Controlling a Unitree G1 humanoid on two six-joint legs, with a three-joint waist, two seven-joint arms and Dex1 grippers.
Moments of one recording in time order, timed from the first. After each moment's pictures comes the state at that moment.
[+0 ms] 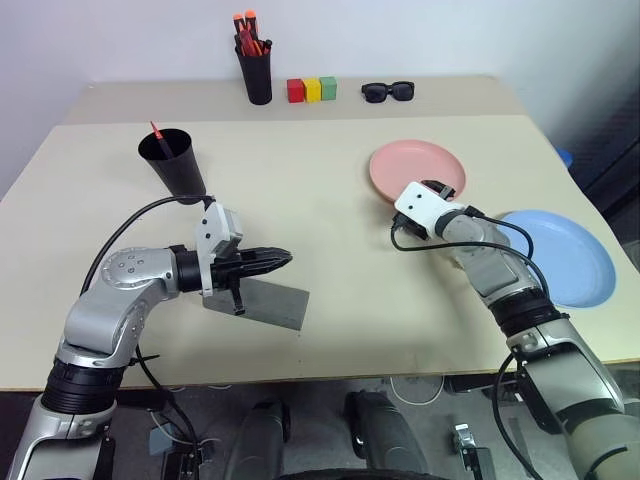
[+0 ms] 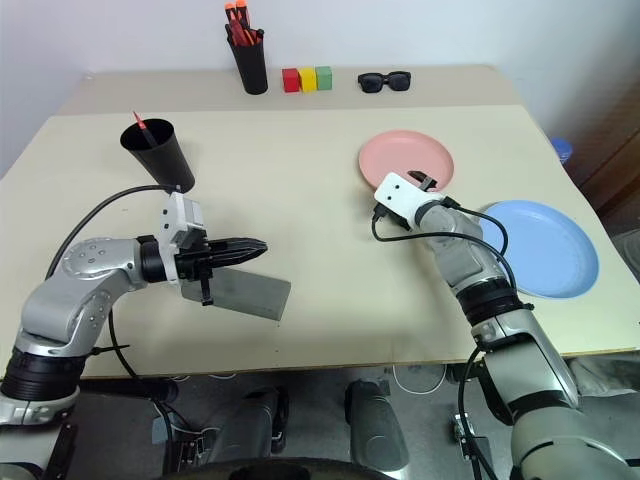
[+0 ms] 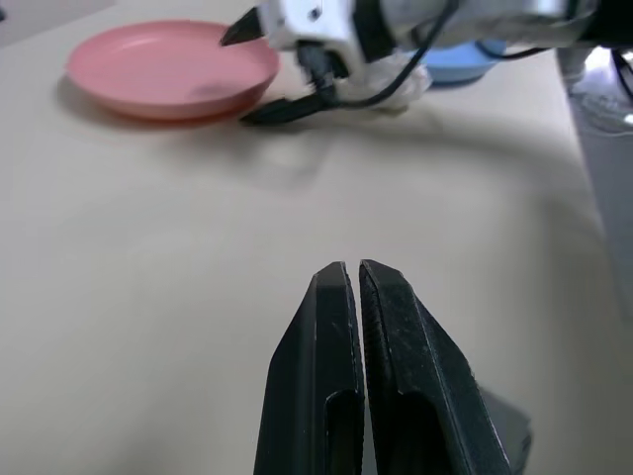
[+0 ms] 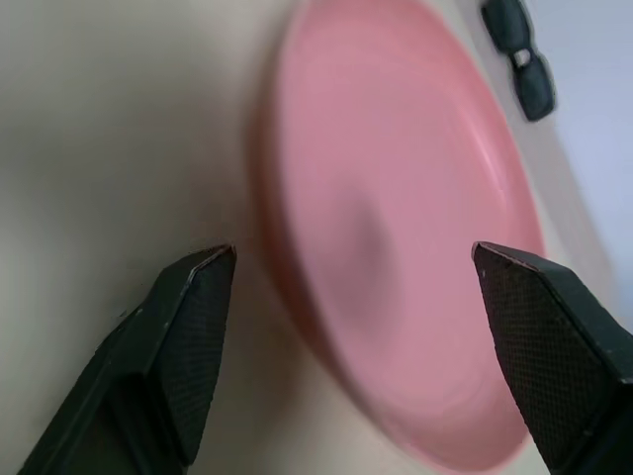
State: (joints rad) left arm -0.32 0.65 0.01 -0.31 -0.48 0.54 -1.03; right arm -0.75 -0.53 0.31 0.54 -0.35 0.17 0.31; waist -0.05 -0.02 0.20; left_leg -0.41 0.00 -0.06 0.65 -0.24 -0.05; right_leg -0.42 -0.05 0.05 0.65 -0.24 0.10
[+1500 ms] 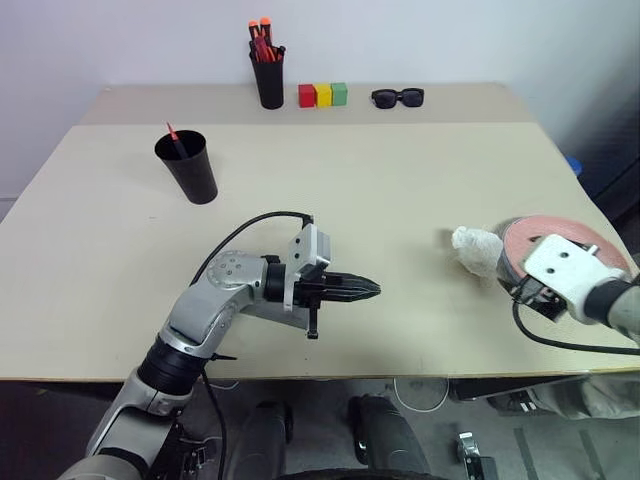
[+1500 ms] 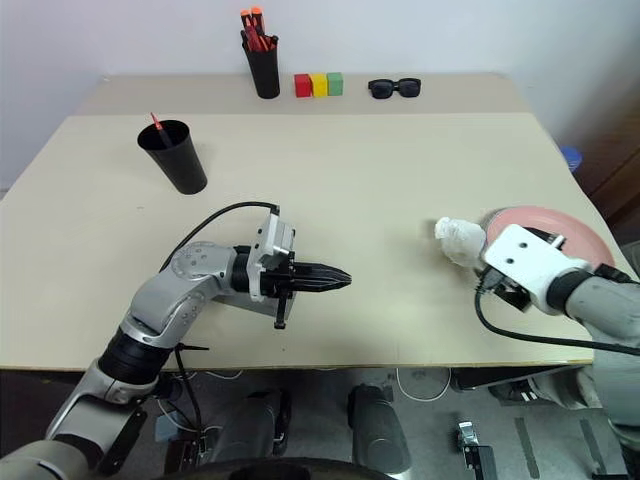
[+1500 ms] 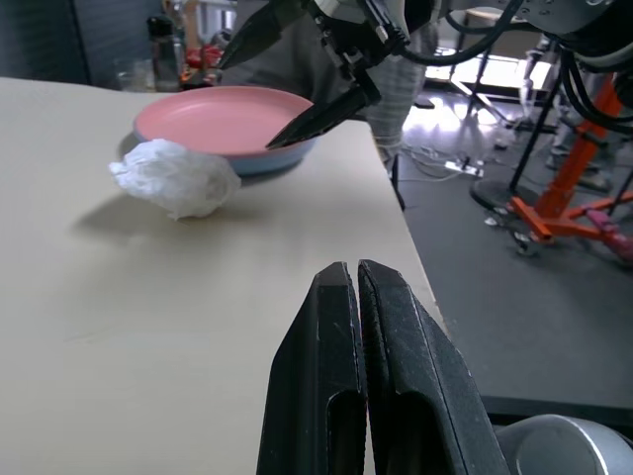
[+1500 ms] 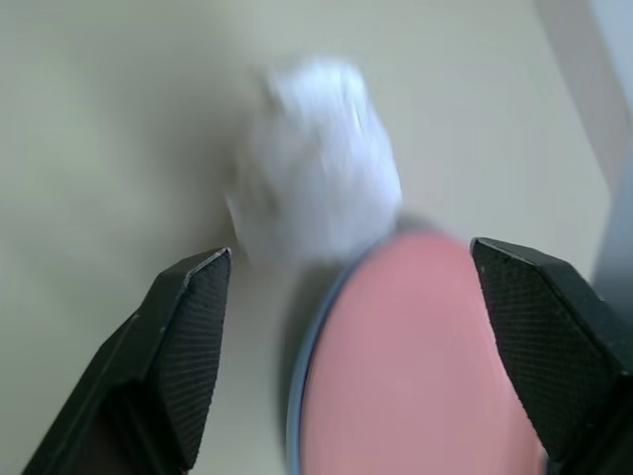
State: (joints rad) left arm -0.45 0.40 -0.30 -0.20 -0.44 0.43 -1.08; right arm 0.05 -0.87 -0.31 -0.58 -0.10 0.63 0.79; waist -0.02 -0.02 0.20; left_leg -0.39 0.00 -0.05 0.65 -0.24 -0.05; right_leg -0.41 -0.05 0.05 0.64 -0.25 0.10
